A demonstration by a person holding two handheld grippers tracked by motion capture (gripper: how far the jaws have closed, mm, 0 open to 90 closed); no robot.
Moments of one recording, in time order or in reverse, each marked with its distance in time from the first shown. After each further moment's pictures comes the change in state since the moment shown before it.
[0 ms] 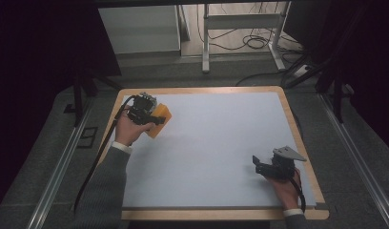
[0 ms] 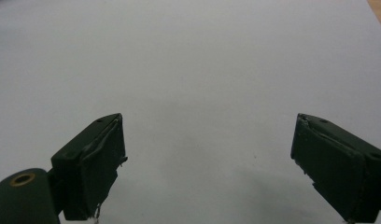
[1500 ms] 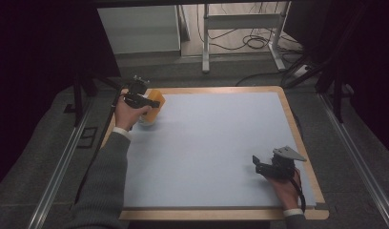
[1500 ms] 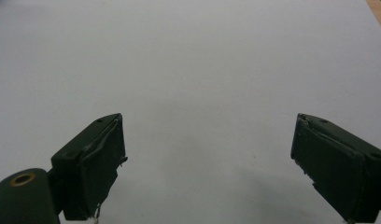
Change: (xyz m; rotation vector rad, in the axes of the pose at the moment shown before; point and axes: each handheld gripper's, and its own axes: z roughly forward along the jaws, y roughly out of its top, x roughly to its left) left arm 0.048 0.030 0.014 -0.048 0.058 -0.137; right arm 0.000 0.000 0.000 0.000 0.000 0.001
